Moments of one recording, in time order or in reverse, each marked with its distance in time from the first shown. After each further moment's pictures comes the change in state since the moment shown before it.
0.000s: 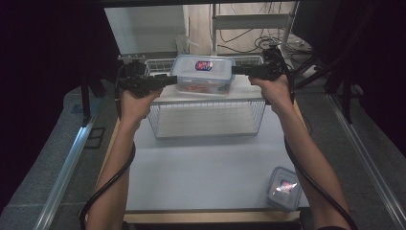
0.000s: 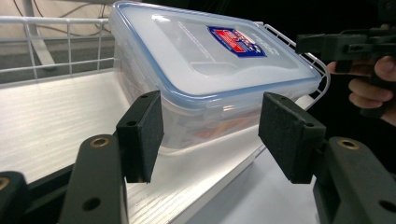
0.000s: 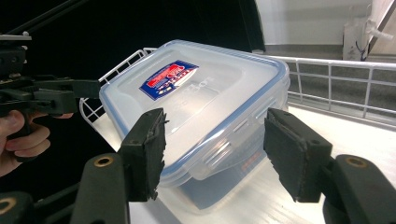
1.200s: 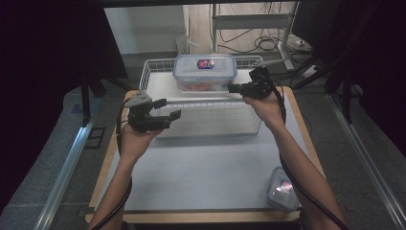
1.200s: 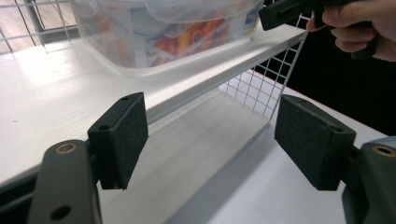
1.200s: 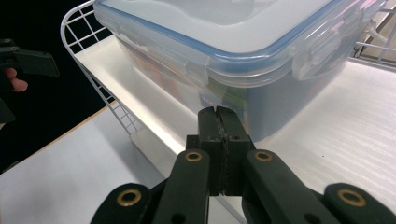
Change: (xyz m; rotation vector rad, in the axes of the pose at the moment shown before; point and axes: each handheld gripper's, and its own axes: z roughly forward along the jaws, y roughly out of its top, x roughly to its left) left arm -0.039 -0.086 -0.015 -0.047 0.060 0.288; right arm 0.018 -0.045 0.020 0.108 -0.035 -0.183
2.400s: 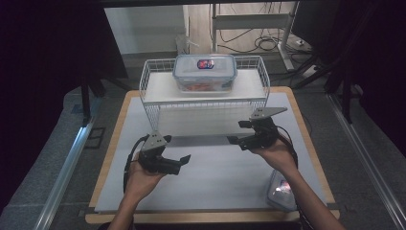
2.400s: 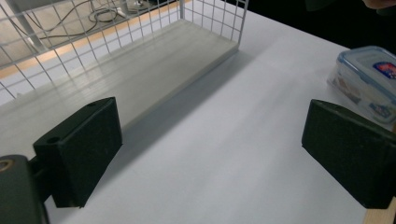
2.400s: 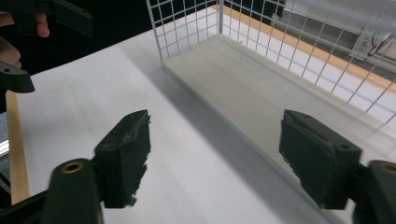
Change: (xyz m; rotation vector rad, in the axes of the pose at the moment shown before) left arm -0.067 -0.075 -0.008 0.156 -0.026 0.067; right arm 0.060 -0.105 -0.029 0.072 0.022 -0.165
